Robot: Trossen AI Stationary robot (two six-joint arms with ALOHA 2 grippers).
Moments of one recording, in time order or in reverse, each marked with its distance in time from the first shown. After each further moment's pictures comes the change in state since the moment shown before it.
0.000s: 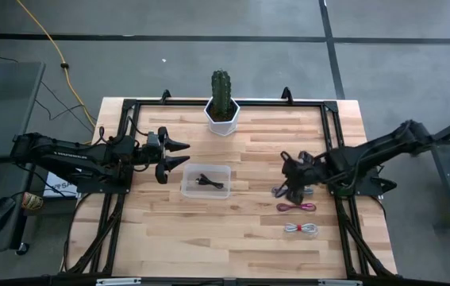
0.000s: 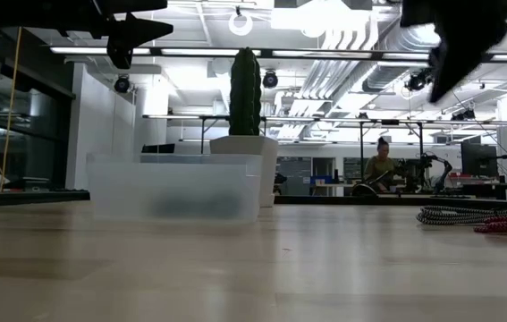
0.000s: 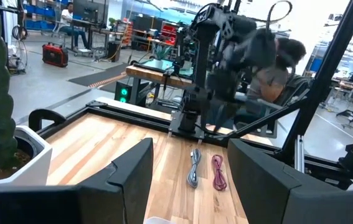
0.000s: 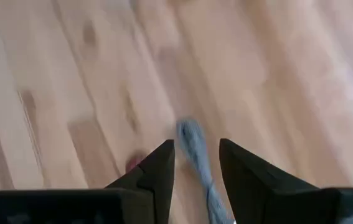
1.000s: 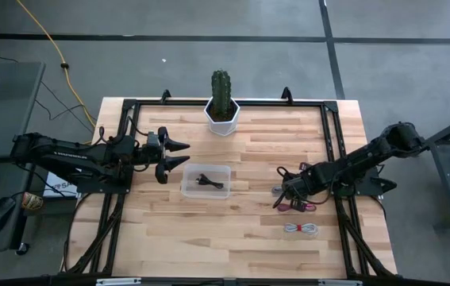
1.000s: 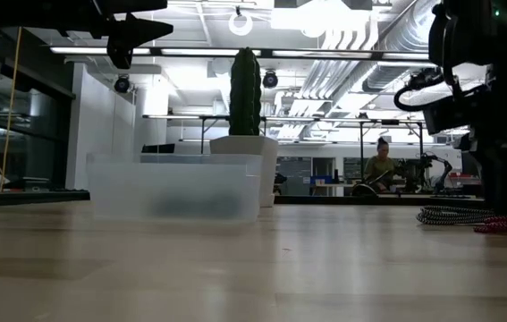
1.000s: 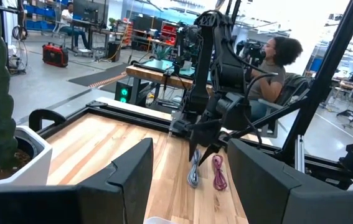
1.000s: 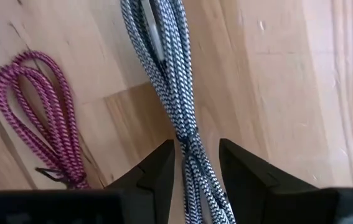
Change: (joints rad) left arm 0.000 0.000 0.000 0.000 -0.001 0.001; right arm -0.001 0.172 -0.329 0.213 -0.090 -0.035
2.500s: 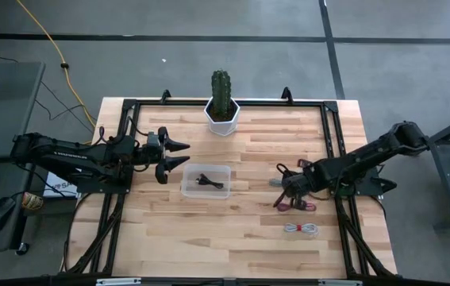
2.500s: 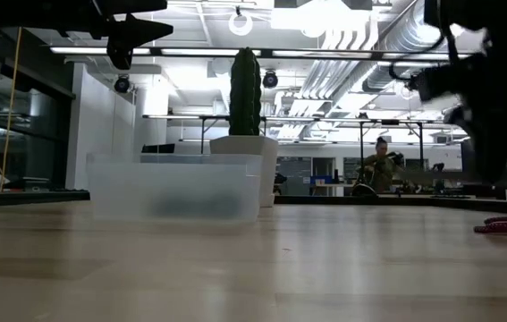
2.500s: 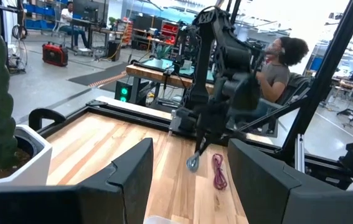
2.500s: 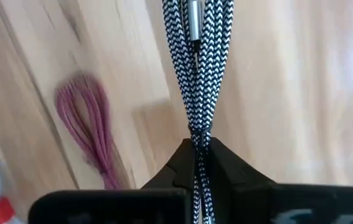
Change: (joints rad) left arm 0.000 0.000 0.000 -0.003 0.000 0.000; right arm 0.002 -0.079 0.116 -0.096 0.037 -0.071
